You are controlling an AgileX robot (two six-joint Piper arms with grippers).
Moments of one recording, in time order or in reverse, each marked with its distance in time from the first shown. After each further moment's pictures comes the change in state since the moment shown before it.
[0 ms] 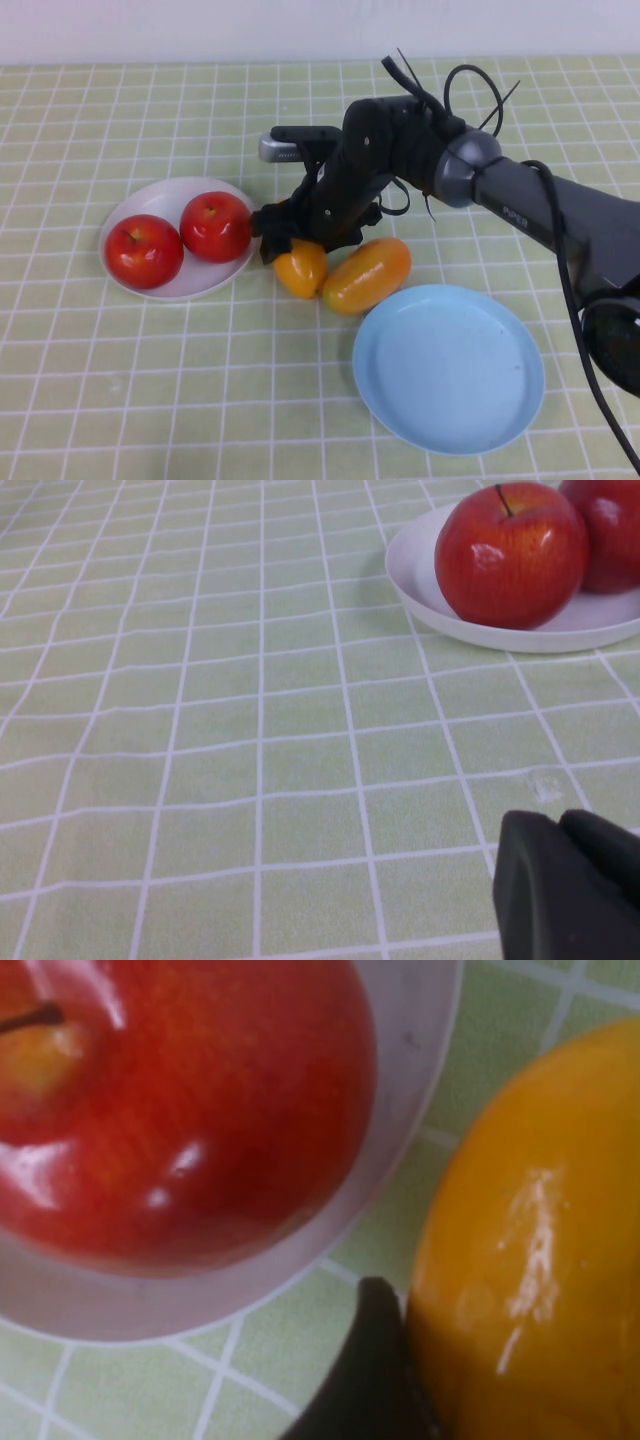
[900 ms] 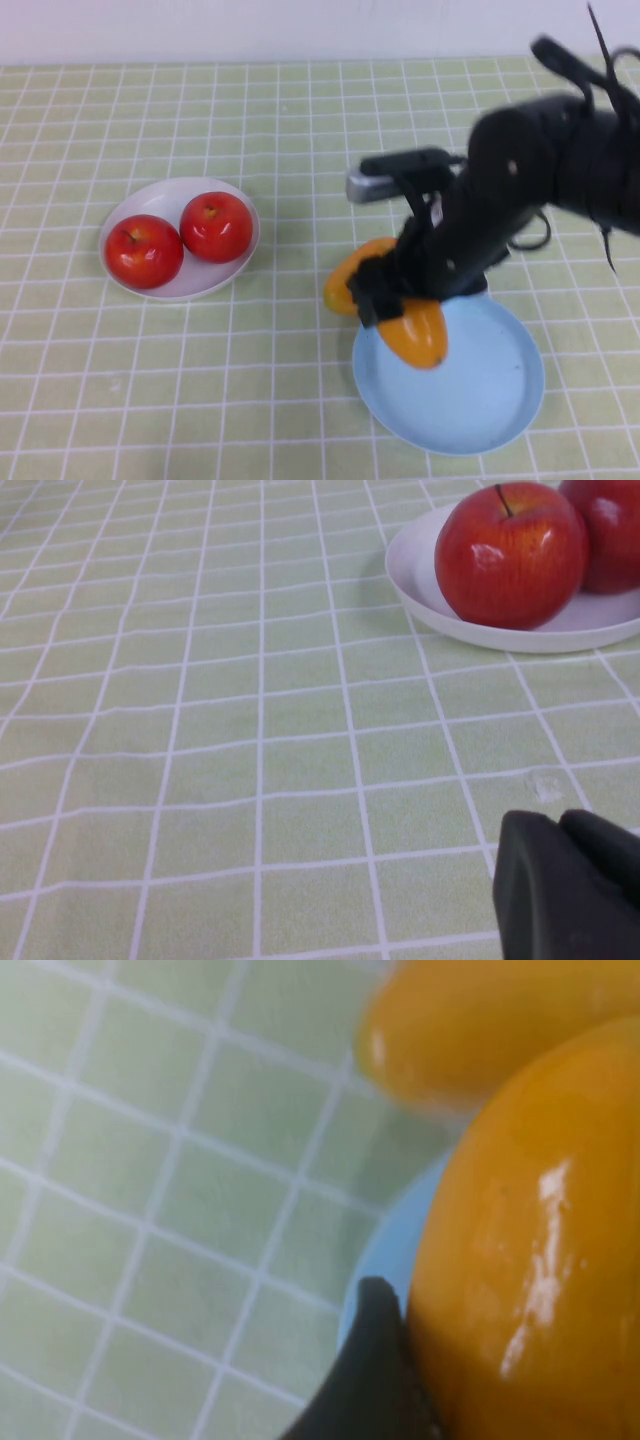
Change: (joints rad) right arm 0.009 -0.583 0.698 -0.118 -0.017 -0.003; left arm 0.000 0.000 0.000 0.000 0.000 0.000
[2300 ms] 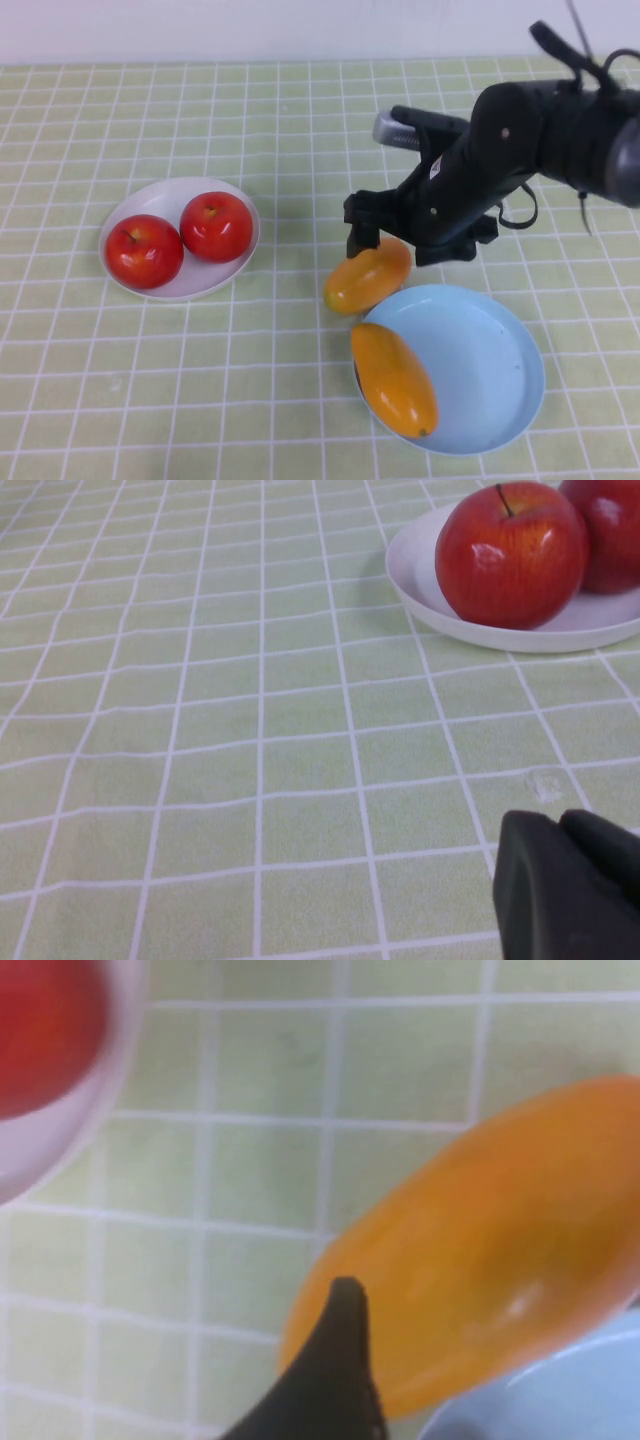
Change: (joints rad) right arm -0.095 0.127 -0.103 0.079 -0.130 0.200; left arm 0.000 0.000 0.000 0.000 0.000 0.000
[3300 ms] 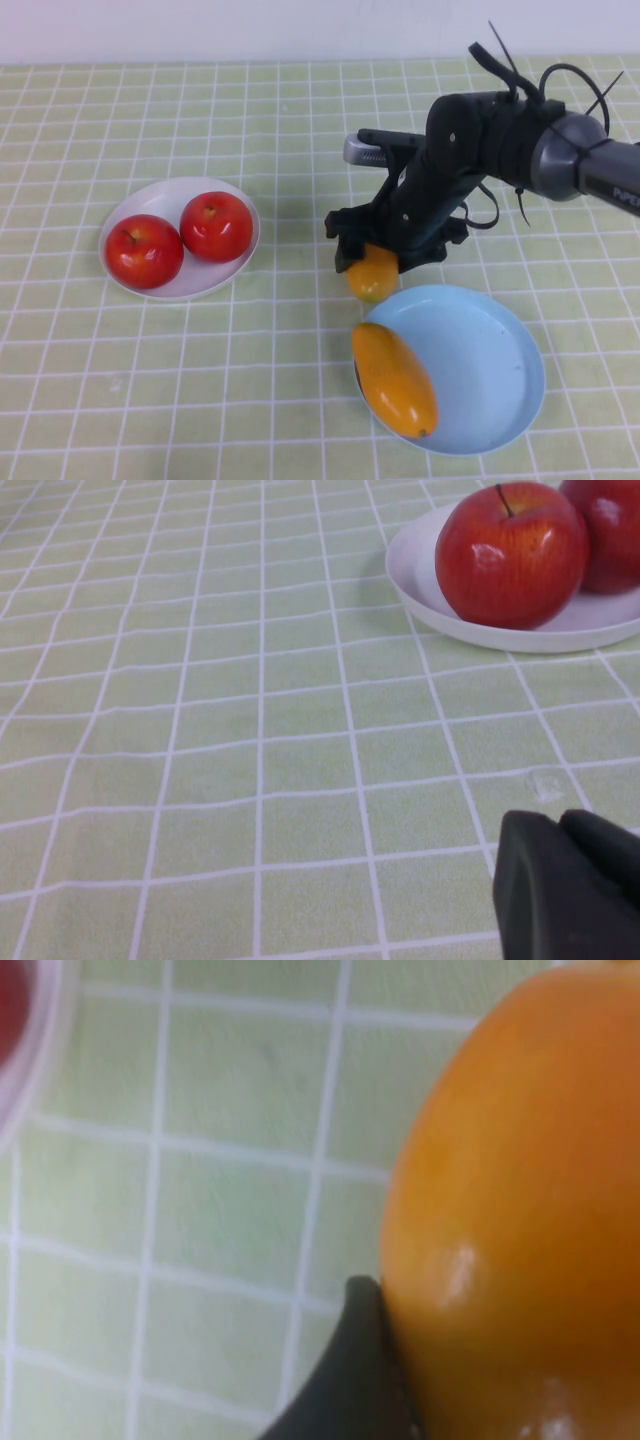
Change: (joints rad) right arm -0.006 0.211 -0.198 0.002 0.089 -0.086; left arm 0.000 0.000 0.000 0.000 0.000 0.000
